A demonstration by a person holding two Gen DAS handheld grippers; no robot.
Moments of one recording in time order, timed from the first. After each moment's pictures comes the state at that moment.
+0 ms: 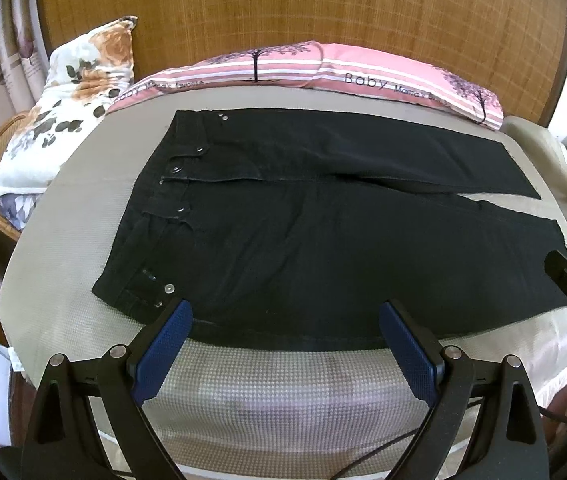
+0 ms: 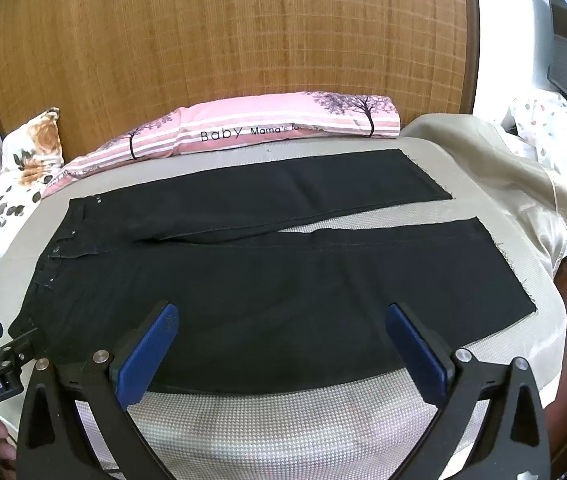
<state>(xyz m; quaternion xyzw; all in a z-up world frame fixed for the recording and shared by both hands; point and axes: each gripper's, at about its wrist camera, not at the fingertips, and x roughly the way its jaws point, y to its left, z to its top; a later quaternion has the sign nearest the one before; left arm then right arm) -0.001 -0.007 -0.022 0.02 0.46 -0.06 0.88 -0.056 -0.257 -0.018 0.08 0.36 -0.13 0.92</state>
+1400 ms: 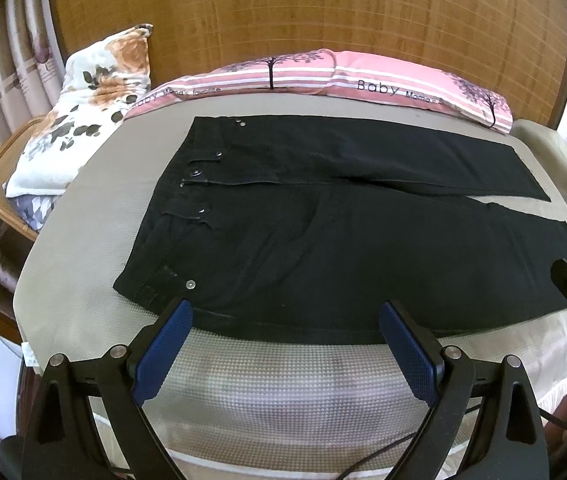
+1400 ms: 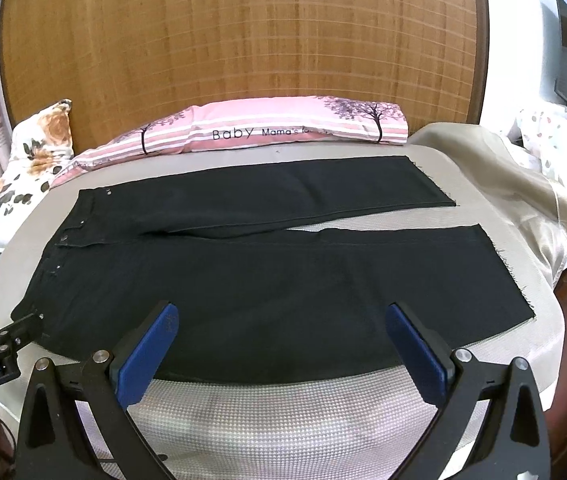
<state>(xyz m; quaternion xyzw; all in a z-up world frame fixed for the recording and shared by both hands) -0.012 -0.003 -0.015 0.03 0.45 -0.03 0.89 -0.068 -0.248 -0.012 0.06 0.36 -0.11 0.93</state>
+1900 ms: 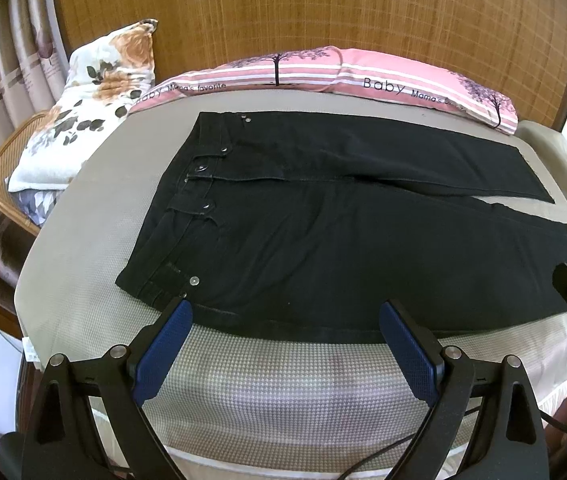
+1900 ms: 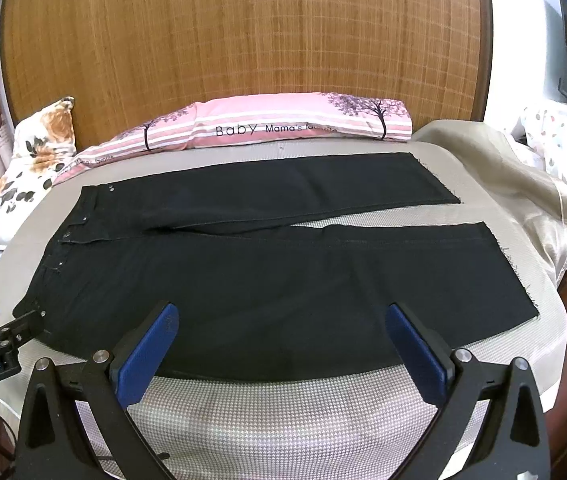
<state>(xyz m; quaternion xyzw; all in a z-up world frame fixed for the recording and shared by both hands) -0.011 0.001 -0.018 0.03 0.45 -0.03 0.89 -0.067 -0.245 -0.015 0.06 0.36 -0.10 0.92</state>
